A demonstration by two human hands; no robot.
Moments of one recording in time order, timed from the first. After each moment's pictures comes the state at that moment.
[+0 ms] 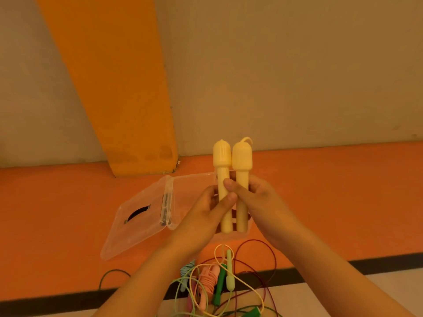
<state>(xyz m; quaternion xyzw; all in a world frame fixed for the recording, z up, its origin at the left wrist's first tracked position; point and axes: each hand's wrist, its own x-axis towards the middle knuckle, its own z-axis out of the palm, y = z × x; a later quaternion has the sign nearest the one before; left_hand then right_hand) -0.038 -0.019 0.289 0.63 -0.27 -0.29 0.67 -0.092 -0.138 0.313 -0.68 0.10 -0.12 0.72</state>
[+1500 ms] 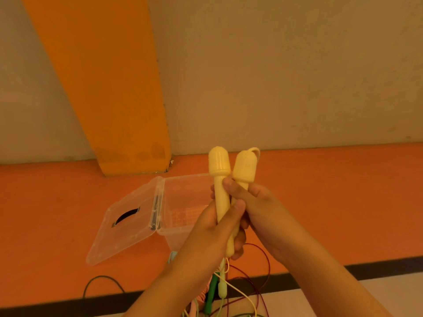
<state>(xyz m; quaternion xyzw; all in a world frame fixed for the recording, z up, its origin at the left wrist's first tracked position) -0.058 -0.045 0.295 0.55 -0.20 -0.32 0.74 -0.088 -0.155 0.313 -0.67 0.13 -0.07 0.72</state>
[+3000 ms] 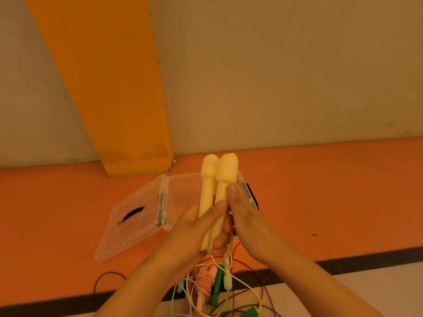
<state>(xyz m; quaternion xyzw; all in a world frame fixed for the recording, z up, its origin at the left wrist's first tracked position) -0.045 -0.005 0.291 0.53 -0.23 -0.37 0.73 -0.101 -0.122 0.299 -0.79 0.10 -0.07 0.60</state>
